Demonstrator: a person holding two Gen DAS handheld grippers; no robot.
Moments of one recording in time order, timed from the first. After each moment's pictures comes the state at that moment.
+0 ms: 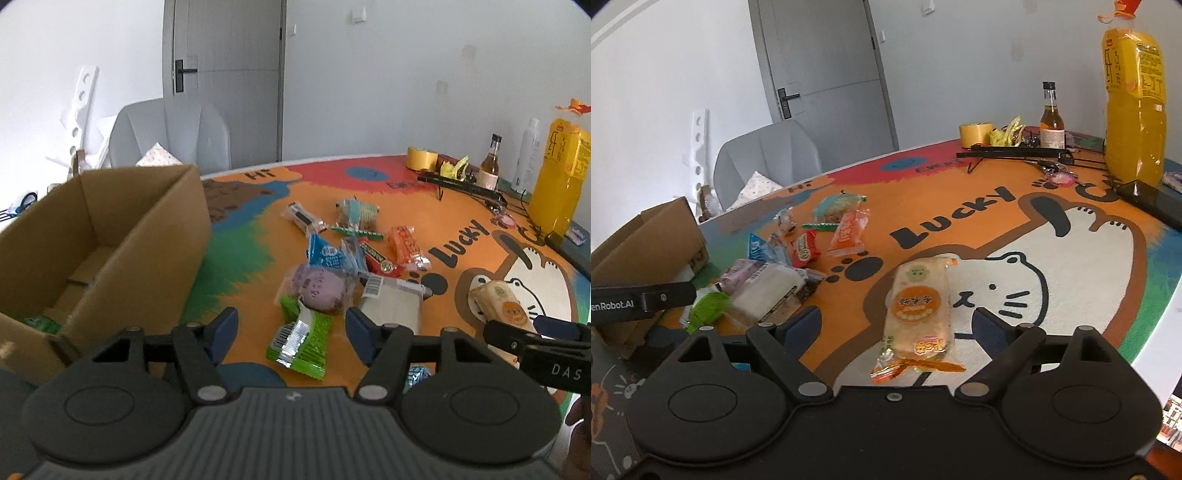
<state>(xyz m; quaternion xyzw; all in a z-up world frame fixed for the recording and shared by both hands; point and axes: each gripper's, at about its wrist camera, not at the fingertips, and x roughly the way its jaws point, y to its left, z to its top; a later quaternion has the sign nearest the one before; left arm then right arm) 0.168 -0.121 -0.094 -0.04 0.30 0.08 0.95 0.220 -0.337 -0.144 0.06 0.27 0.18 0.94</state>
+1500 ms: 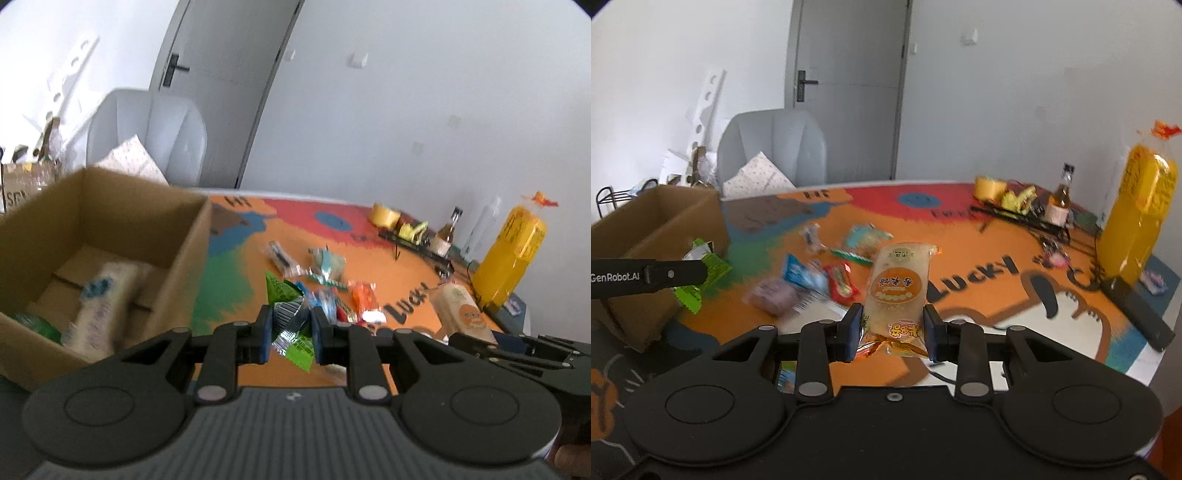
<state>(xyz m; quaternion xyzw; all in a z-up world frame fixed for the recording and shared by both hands) 0.138 -0.063 -0.057 -0.16 0.24 0.00 0.96 0.188 -0.270 -0.069 -0.07 0.24 0.16 0.95</state>
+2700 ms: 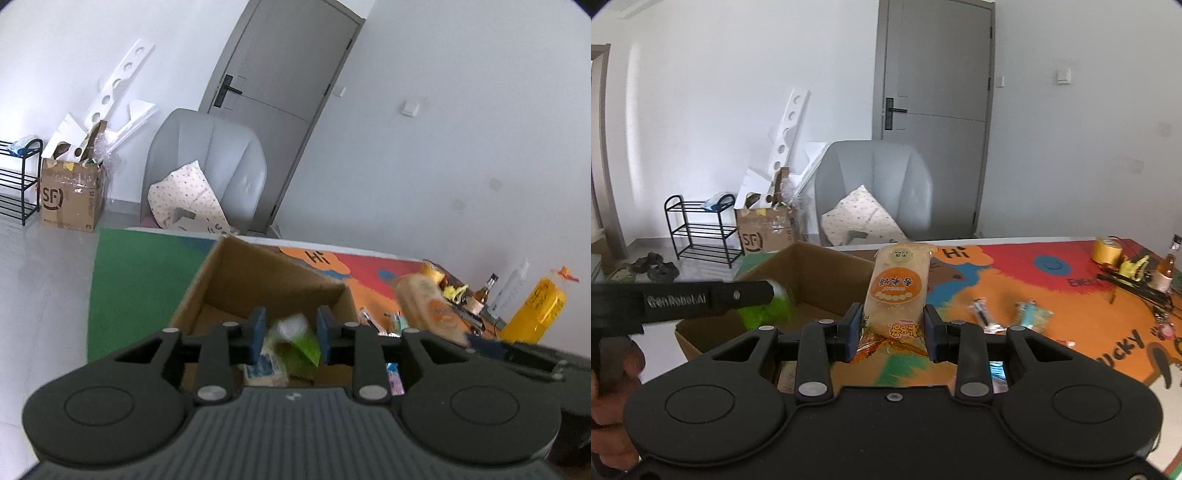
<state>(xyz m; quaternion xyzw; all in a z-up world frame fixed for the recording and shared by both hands) 0.106 0.079 -0.020 -0.21 0.20 0.05 0.95 0.170 -0.116 -0.022 -0.08 0.21 0.27 0.94</state>
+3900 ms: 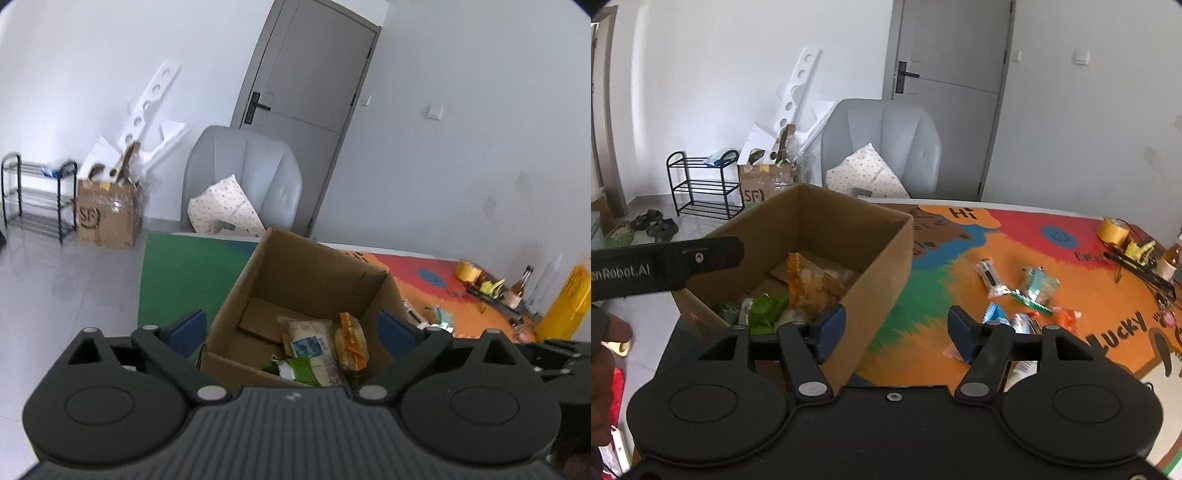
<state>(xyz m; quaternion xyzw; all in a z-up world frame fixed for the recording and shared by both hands) 0.079 0.065 -0.037 -0.16 0.19 0.12 0.96 0.159 -0.110 -0.041 -0.12 0.26 0.27 0.92</state>
